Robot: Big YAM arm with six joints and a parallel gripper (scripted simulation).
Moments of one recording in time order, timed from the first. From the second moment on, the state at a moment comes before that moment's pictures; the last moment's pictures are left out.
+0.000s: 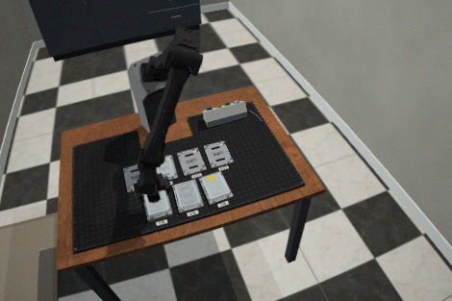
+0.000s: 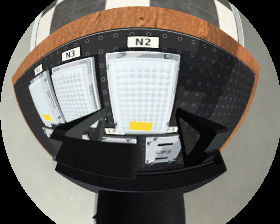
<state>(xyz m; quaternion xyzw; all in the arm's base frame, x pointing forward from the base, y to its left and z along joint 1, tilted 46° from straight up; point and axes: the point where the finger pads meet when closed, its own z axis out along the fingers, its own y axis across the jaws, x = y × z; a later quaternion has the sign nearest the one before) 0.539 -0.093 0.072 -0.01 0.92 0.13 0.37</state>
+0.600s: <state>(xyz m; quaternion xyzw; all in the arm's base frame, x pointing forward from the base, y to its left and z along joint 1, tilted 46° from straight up) 0.529 -0.012 0.092 -0.03 0.92 0.12 0.37</state>
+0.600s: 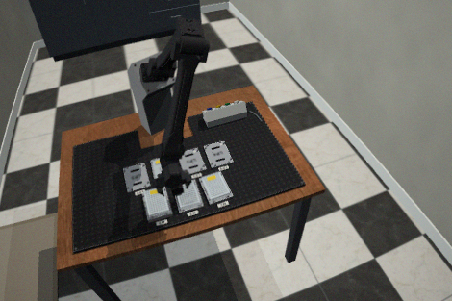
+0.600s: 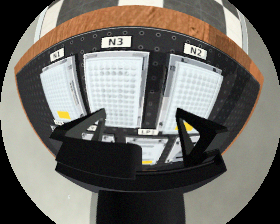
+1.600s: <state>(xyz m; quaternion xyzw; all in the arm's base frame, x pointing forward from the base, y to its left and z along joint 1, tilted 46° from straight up) 0.516 0.110 0.123 -0.03 0.92 0.12 0.37</state>
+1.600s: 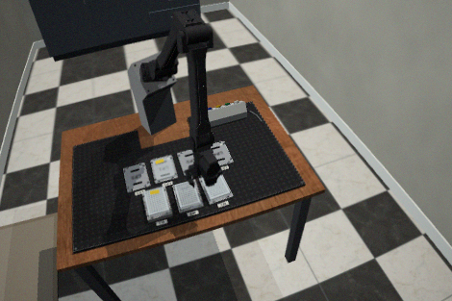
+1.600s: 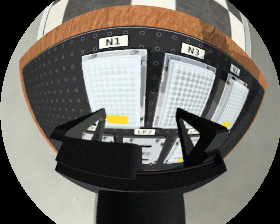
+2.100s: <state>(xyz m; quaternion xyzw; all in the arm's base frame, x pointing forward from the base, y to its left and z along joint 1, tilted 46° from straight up) 0.512 0.151 0.134 -0.03 0.92 0.13 0.37</state>
